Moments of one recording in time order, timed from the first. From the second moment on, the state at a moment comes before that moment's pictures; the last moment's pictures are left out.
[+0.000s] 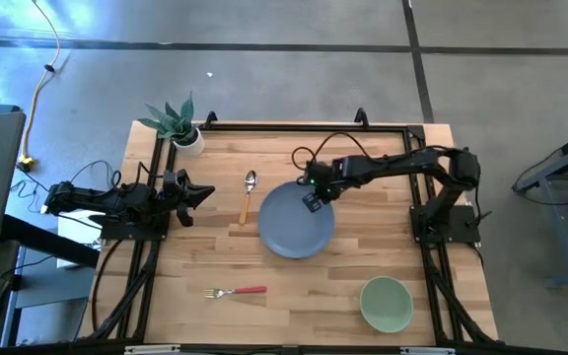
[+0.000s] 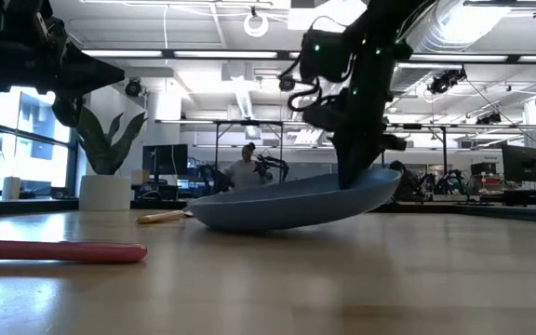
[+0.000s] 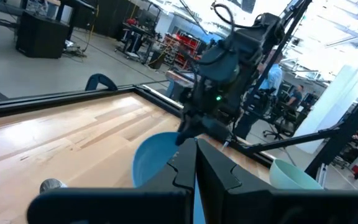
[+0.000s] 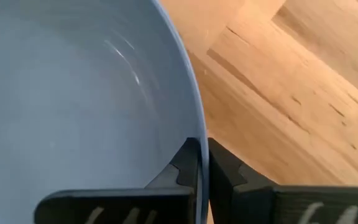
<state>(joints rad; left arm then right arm) -0.03 0.01 0.02 0.03 -0.45 -0.42 -0.18 1.76 1.16 -0.70 0.07 0.71</state>
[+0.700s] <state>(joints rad) -0.03 0.01 0.02 0.03 -0.45 -0.42 -0.18 1.76 0.96 -0.46 -0.01 0.79</state>
